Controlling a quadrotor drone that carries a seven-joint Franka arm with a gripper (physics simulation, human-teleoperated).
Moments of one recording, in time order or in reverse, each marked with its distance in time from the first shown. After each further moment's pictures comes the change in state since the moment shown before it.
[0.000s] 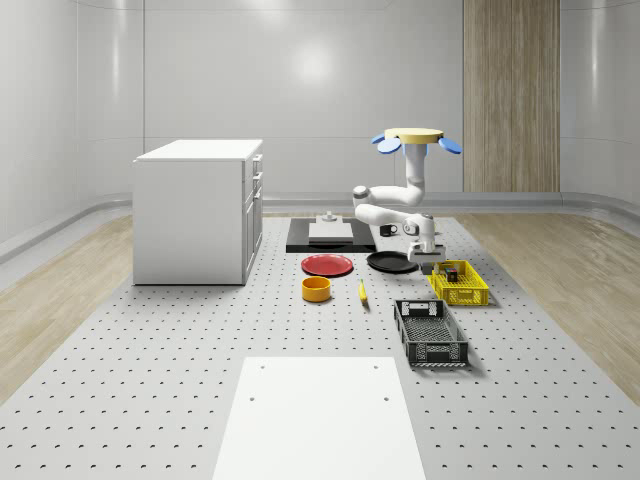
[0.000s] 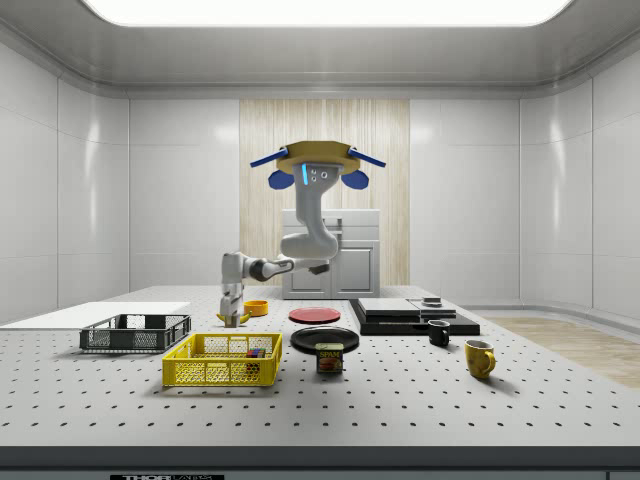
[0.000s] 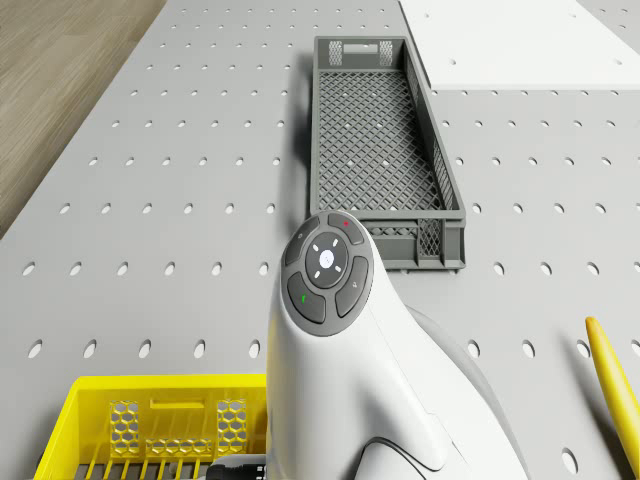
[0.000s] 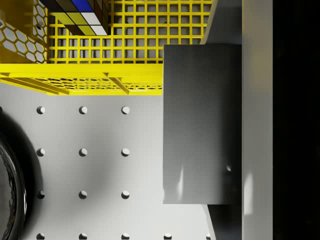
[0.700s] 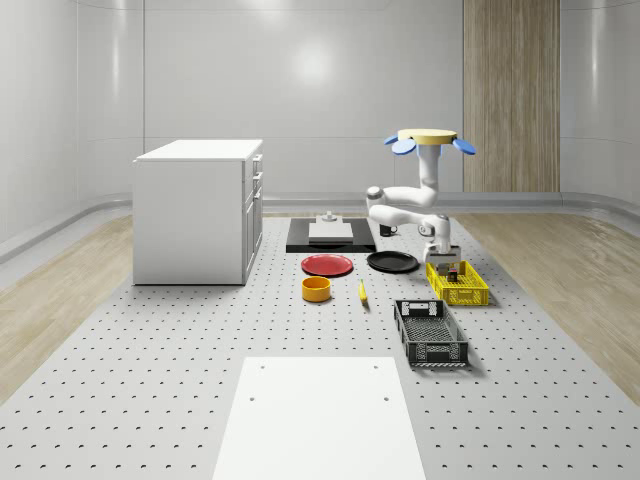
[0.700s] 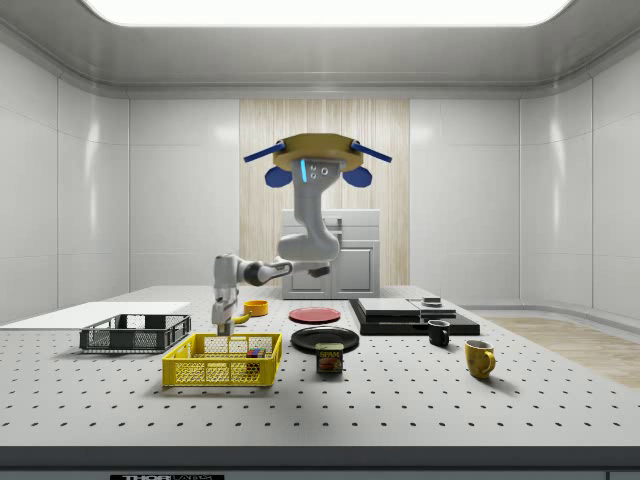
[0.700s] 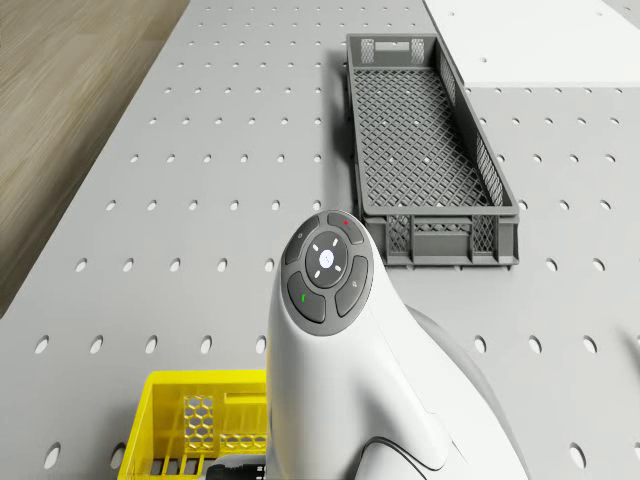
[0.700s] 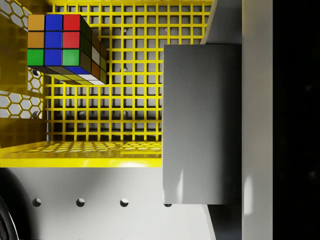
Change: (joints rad) arm -0.002 -0.006 0.001 0.000 0.003 0.005 0.002
